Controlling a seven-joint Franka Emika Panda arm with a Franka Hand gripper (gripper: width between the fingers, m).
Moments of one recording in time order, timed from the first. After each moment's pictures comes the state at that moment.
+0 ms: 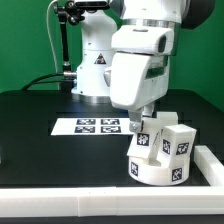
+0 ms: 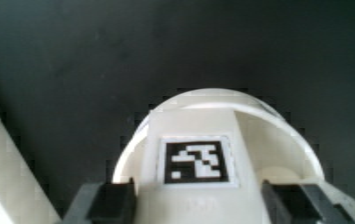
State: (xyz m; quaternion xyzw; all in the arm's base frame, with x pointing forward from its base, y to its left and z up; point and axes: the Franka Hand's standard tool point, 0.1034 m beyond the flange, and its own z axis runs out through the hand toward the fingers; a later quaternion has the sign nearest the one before) arm 0.558 0.032 0.075 0.86 0.50 0.01 0.06
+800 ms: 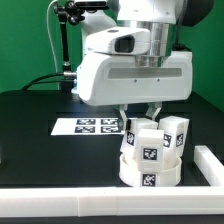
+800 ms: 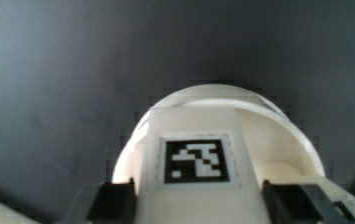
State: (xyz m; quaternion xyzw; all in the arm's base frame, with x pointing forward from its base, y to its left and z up) arm 0.552 0.026 0.074 0.98 0.17 0.00 0.03
